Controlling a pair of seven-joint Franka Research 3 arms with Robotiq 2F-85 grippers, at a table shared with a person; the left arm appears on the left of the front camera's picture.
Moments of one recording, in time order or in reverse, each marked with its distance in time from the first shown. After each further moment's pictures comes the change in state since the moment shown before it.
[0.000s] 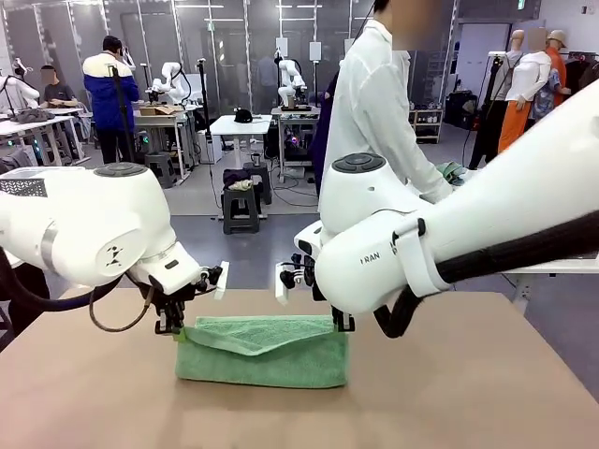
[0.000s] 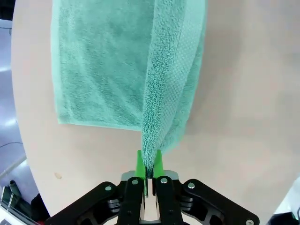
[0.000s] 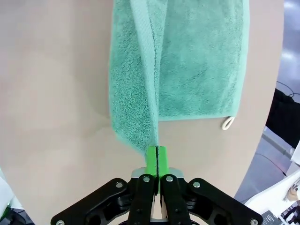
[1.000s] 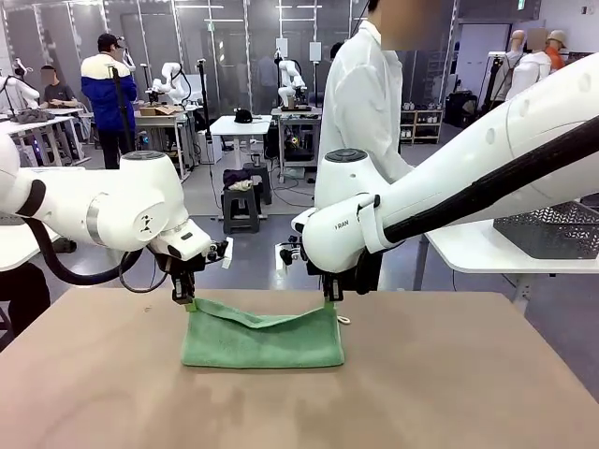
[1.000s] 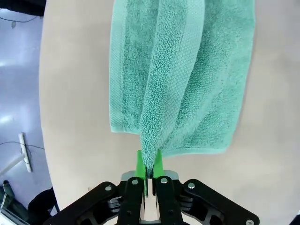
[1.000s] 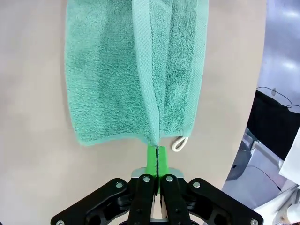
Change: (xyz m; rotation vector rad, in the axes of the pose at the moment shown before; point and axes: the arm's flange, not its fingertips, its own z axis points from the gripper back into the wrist) left arm -0.004 0.107 -0.032 -0.029 -0.013 0.053; right arm 0.002 -0.108 -0.053 0.032 -0.026 0.037
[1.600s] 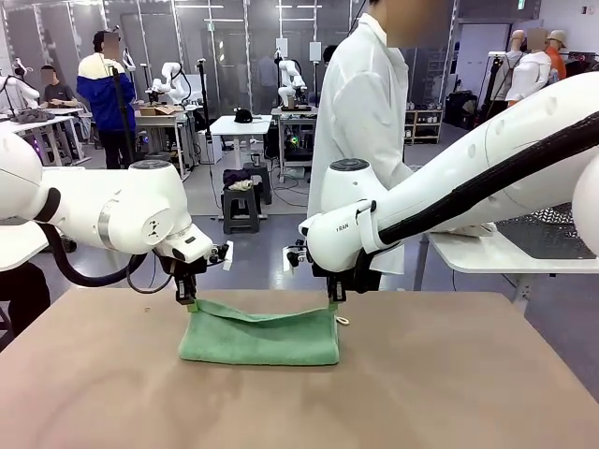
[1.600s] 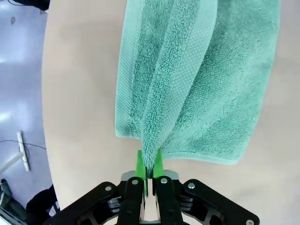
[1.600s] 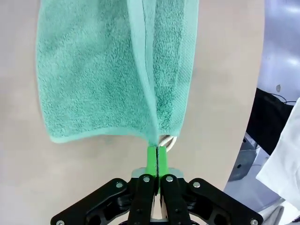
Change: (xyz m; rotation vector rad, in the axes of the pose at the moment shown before) left arm -0.008 0.028 -0.028 -0.005 0.010 0.015; right arm -0.015 -0.027 -0.029 0.018 0.004 -0.033
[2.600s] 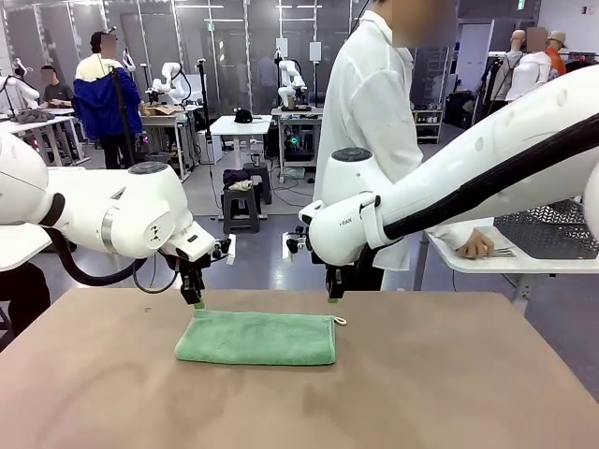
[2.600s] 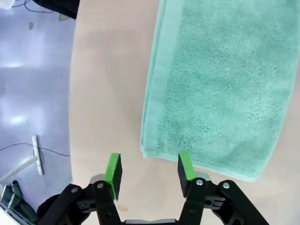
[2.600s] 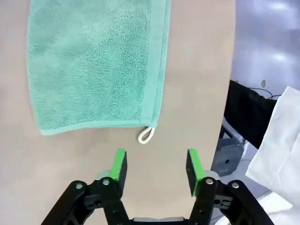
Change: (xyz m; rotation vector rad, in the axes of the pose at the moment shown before) left arm 0.006 0.015 0.001 0.097 -0.059 -0.003; right arm 0.003 -0.006 0.031 -0.085 -0.019 -0.022
